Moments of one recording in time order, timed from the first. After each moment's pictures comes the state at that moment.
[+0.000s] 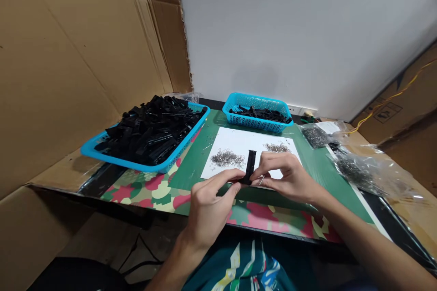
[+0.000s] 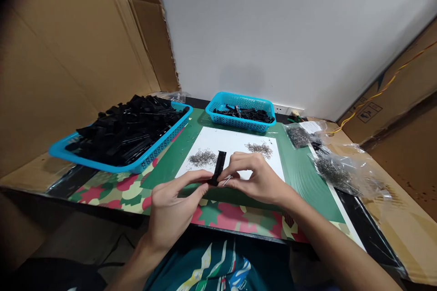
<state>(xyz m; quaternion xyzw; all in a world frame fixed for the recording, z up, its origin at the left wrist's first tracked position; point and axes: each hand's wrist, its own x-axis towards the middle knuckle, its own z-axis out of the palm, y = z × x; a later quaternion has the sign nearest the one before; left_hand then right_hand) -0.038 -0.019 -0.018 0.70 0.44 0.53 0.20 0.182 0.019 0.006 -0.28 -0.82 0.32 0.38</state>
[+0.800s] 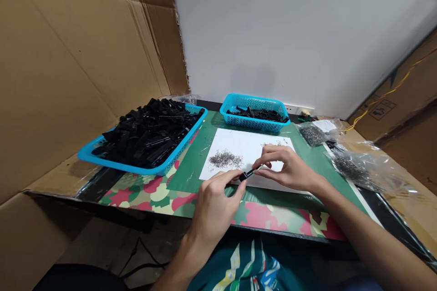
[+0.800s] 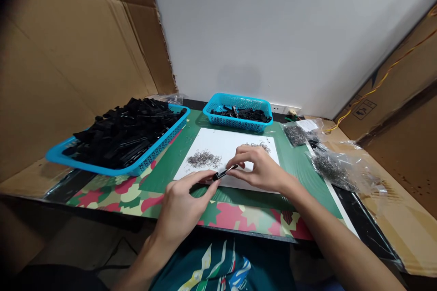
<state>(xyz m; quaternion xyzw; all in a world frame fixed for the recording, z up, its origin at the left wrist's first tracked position) -0.029 -0.013 -0.029 0.74 0.49 0.43 0.15 0.199 0.035 0.006 -0.34 -0.85 0.23 0.33</state>
